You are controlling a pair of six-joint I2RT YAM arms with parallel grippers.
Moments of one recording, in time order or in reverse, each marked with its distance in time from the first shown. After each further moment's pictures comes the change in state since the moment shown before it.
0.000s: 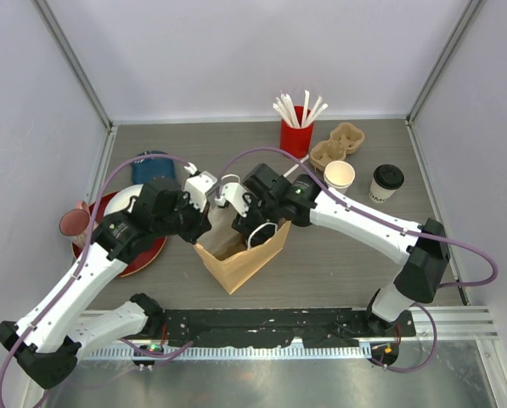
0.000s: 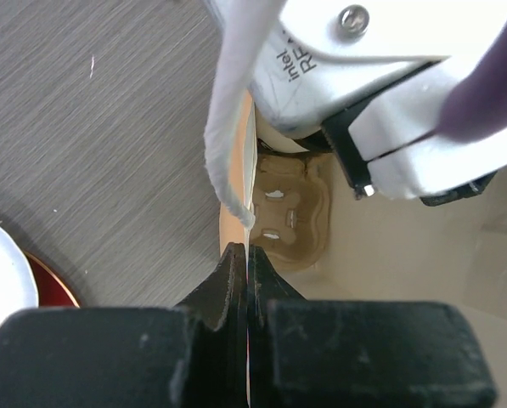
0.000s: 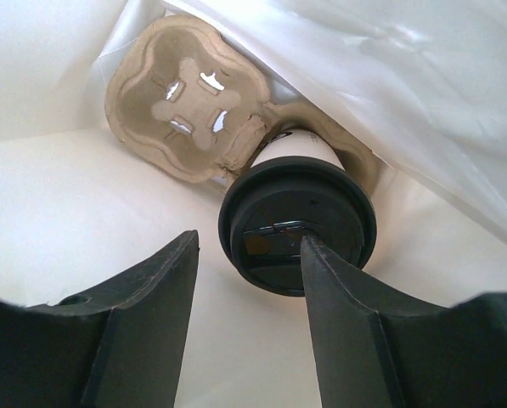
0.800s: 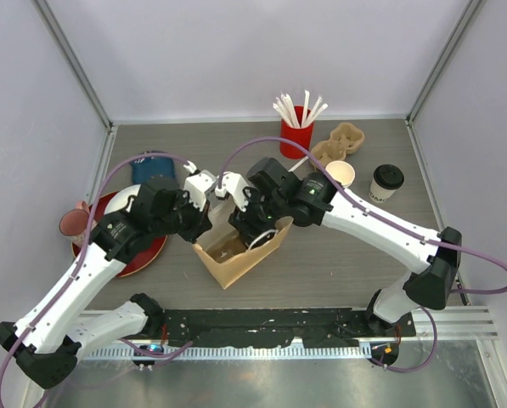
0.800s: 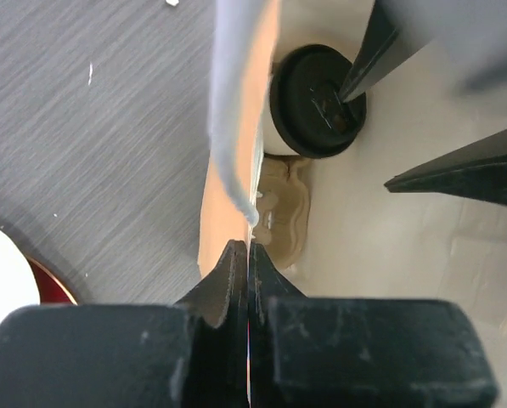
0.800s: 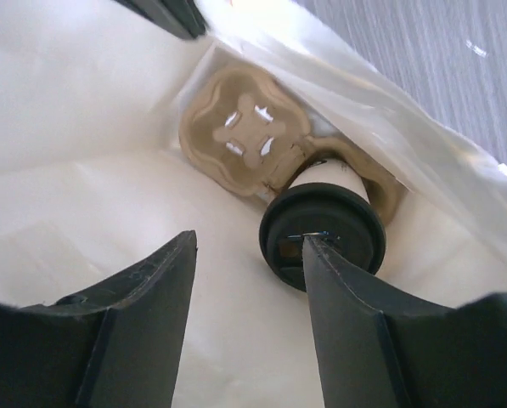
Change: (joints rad) left arm -0.004 -0.003 0.020 0.010 0.014 0.003; right arm 0.031 -0.065 0.064 -0.009 -0.043 0.100
